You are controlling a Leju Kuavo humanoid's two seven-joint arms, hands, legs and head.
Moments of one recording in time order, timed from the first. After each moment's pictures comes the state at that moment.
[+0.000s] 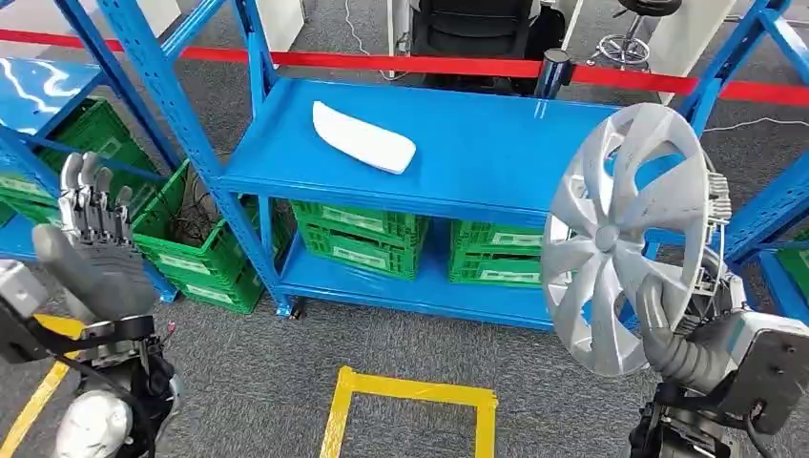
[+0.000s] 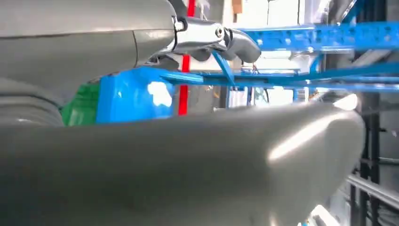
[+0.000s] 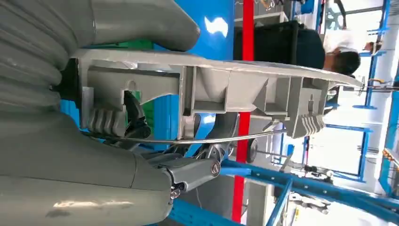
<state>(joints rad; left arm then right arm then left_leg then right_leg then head) -0.13 0.22 -0.53 -2.02 -0.02 0.66 -0.10 -0.05 -0.23 0.37 -2.14 0.23 -0.69 0.14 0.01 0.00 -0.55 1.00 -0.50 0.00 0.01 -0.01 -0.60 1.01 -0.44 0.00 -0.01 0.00</state>
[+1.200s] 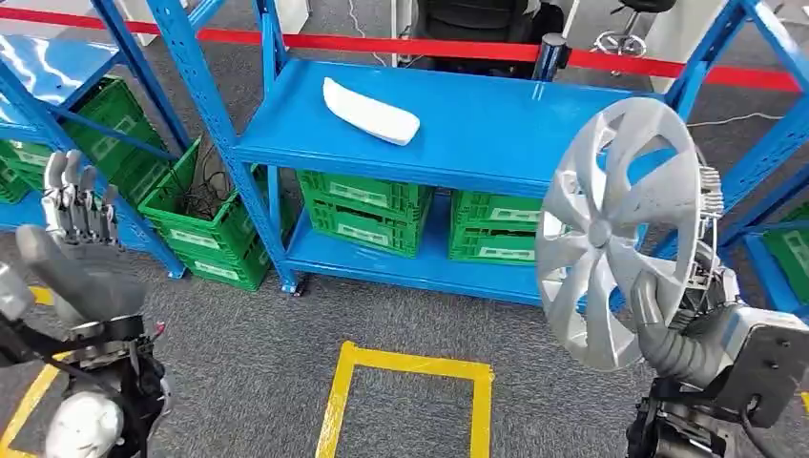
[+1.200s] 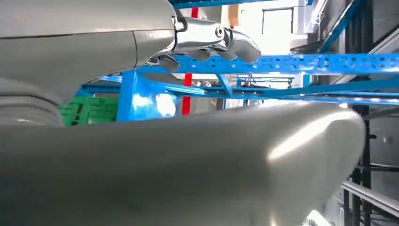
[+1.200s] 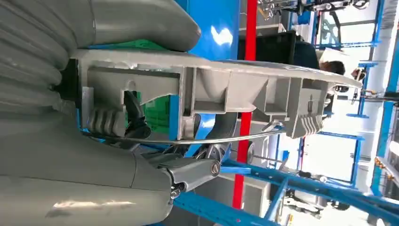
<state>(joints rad) -0.14 0.23 -0.51 -2.03 -0.03 0.65 -0.10 -0.06 -0.25 0.38 -2.14 0.22 -0.69 0.13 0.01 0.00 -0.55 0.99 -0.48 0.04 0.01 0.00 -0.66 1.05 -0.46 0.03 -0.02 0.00</state>
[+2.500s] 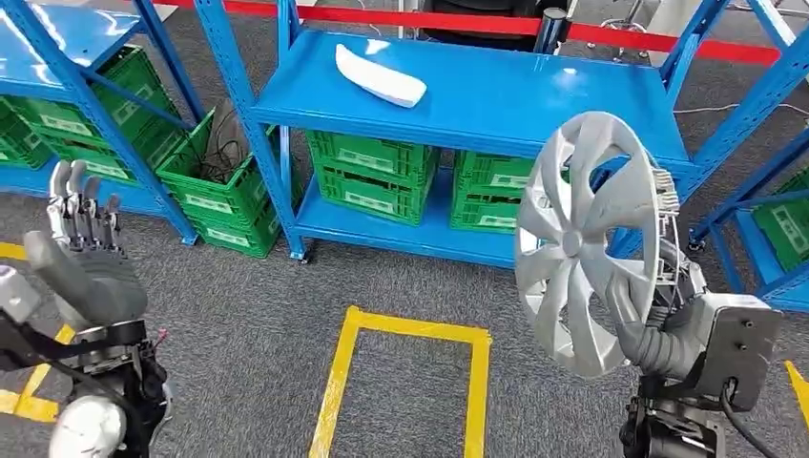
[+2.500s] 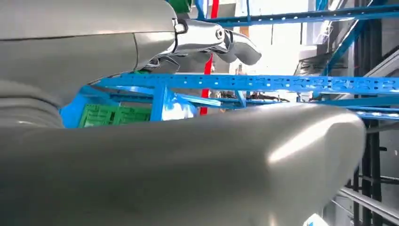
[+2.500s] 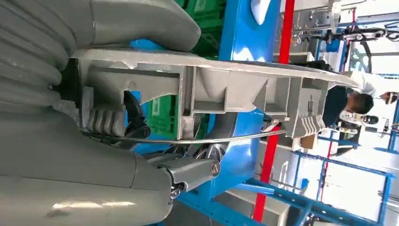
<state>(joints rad) -0.10 0.23 -0.50 -2.03 -0.04 0.67 -0.10 -0.10 -0.30 0.46 -2.13 0.21 -0.64 0.24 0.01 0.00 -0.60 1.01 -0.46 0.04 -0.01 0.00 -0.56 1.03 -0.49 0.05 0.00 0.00</state>
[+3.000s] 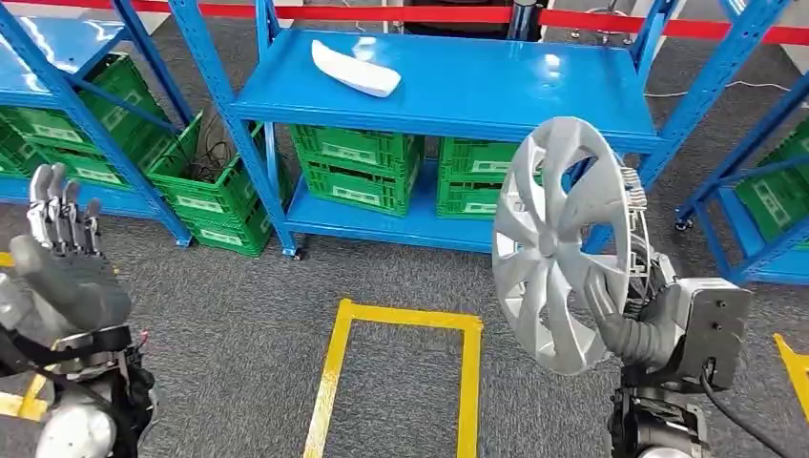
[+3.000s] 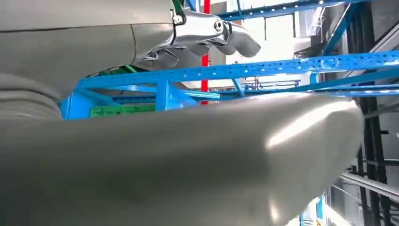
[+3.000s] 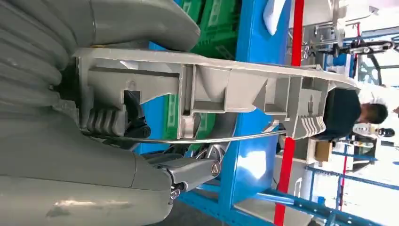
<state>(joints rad) -0.10 0.23 -0.48 -2.03 -0.09 0.66 -0.06 -0.12 -0.31 0.47 -2.12 0.13 -0.60 0.23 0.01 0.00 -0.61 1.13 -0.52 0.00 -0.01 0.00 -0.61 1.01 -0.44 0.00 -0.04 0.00</state>
